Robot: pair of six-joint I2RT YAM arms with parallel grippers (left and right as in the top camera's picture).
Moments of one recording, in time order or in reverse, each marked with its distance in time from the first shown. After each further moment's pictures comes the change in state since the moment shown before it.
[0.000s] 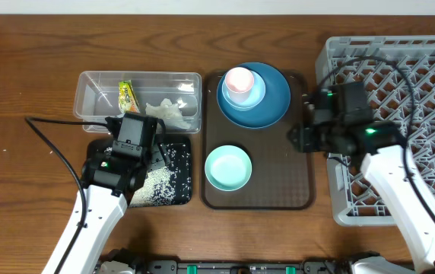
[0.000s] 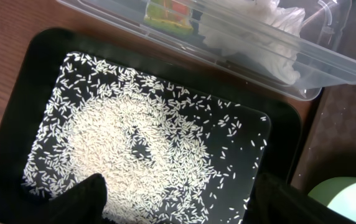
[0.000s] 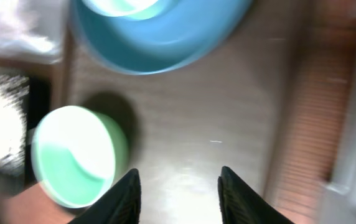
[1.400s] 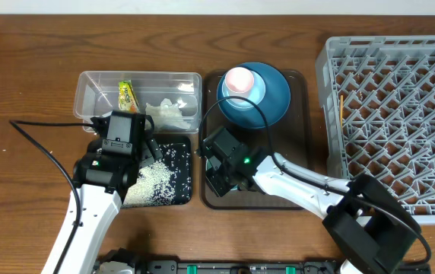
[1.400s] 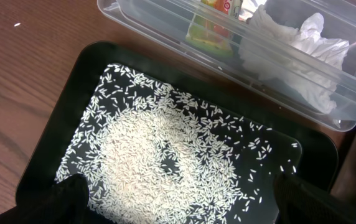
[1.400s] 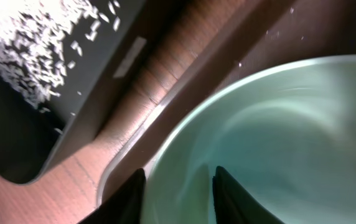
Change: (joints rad) left arm 0.080 0.000 0.000 0.005 -0.056 0.007; right arm 0.601 0.424 0.000 0.331 0.083 0.027
